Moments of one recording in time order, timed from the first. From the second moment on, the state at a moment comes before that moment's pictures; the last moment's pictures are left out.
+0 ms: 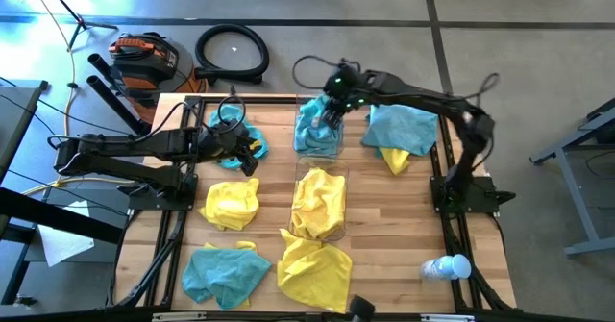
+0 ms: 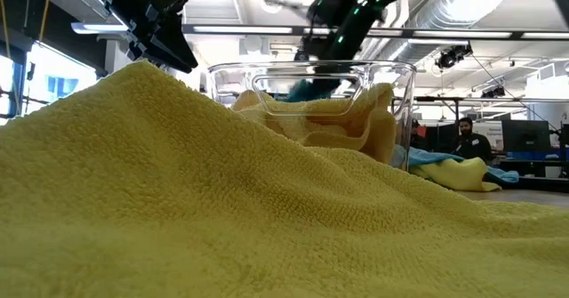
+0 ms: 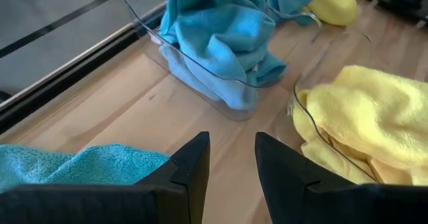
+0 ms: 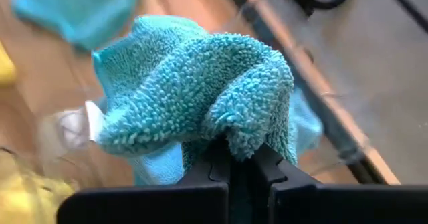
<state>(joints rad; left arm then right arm) 0.13 0.96 0.77 -0.50 -0.38 -0.41 -0.51 1.81 1.59 -0.73 -0.01 0.00</state>
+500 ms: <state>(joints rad) 0.13 0.96 0.77 -0.50 -0.43 -0.47 -0.51 2.20 1.78 -0.74 0.01 -0.06</state>
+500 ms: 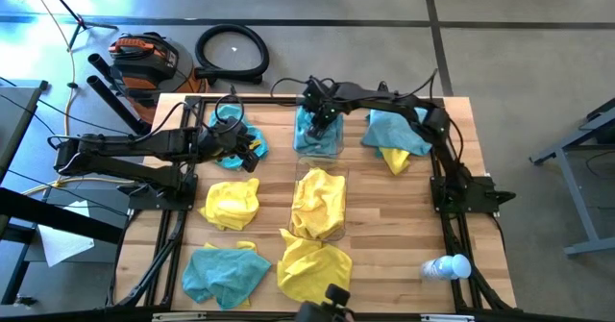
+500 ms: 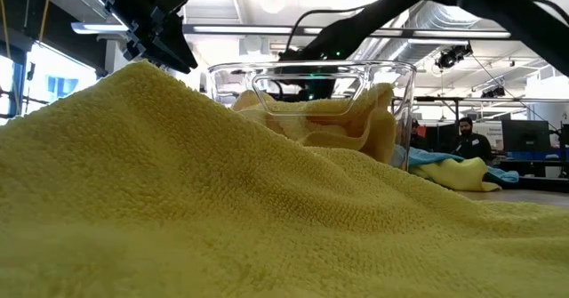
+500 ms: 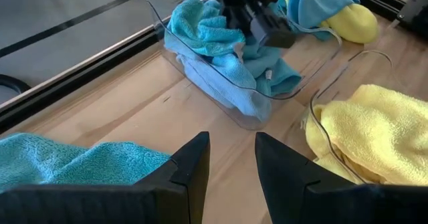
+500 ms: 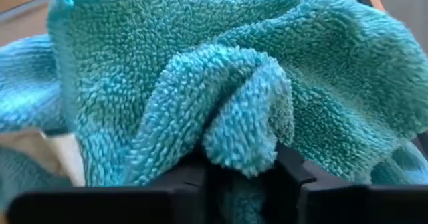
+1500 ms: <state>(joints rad) 0.13 0.96 0.77 -0.50 -0.43 -0.52 -0.51 2.21 1.95 -0.91 -0.01 -0.12</state>
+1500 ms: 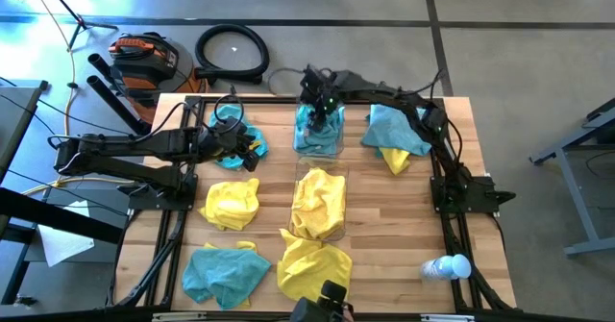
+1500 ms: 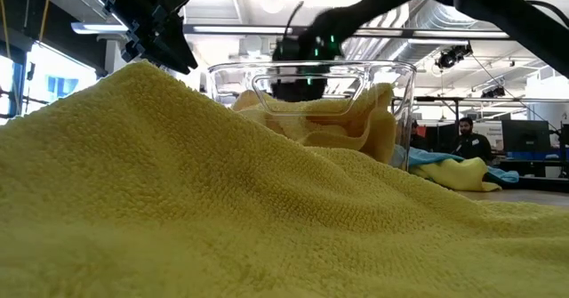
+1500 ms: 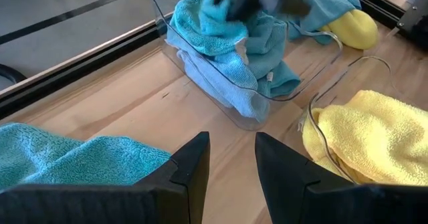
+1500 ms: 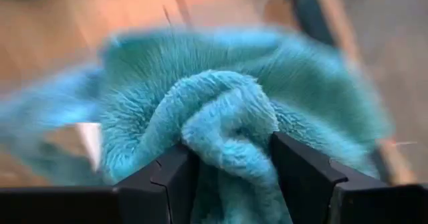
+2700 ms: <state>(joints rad) 0.13 0.96 0.77 -0.64 -0.36 -0.44 -0.45 2.11 2.25 -1.38 0.01 0.11</state>
